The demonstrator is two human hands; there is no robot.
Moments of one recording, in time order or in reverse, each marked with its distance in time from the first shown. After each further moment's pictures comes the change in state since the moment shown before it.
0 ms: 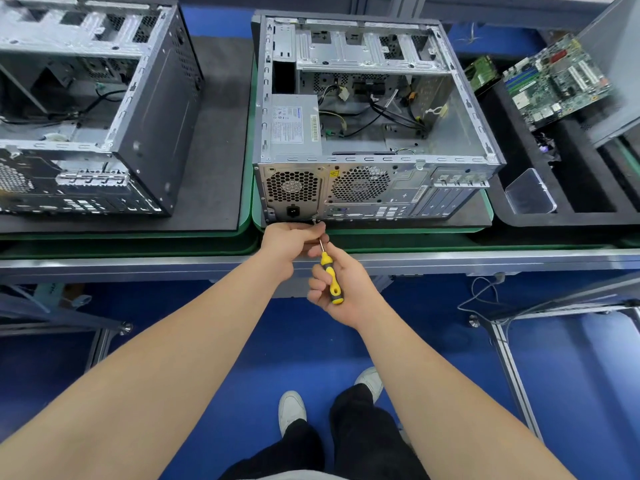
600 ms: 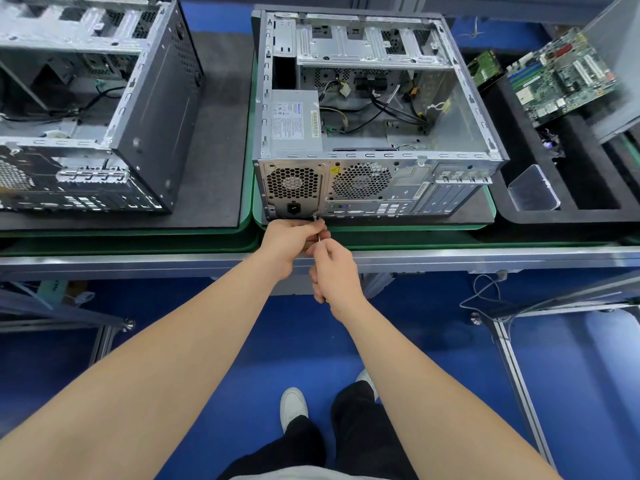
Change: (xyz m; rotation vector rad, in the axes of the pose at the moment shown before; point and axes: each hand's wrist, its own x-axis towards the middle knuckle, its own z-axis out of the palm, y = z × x) left_hand -0.001 -0.001 -0.001 0.013 -0.021 0.030; right_hand 0.001 0.011 0.025 -0.803 0.411 -0.361
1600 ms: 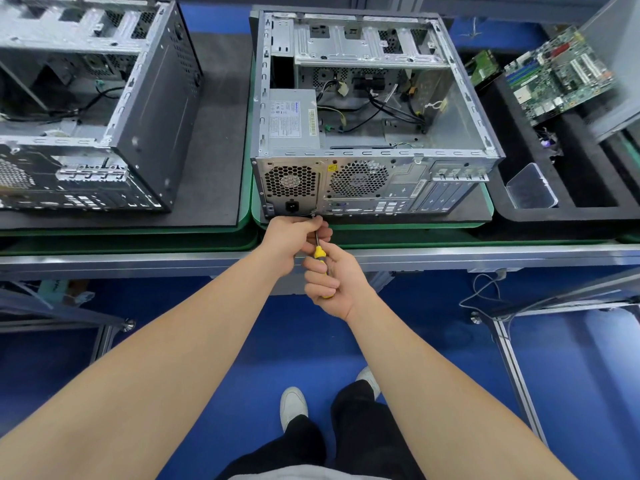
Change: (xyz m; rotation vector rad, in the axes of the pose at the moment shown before) left_hand -0.005 0.006 0.006 -0.029 -0.015 -0.025; right_hand 0.009 0.007 -0.015 0.969 -0.512 0.465
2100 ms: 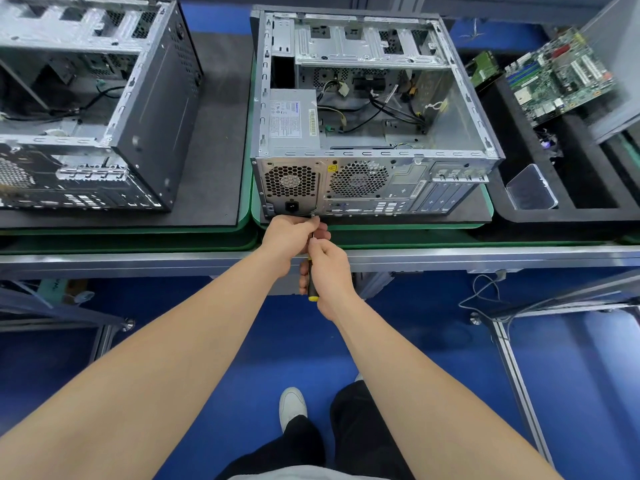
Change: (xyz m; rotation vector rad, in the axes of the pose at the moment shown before) left_hand 0.004 -0.003 -0.002 0.145 0.039 0.031; right_hand 0.009 0.019 0.022 -0.675 0.499 -0.397
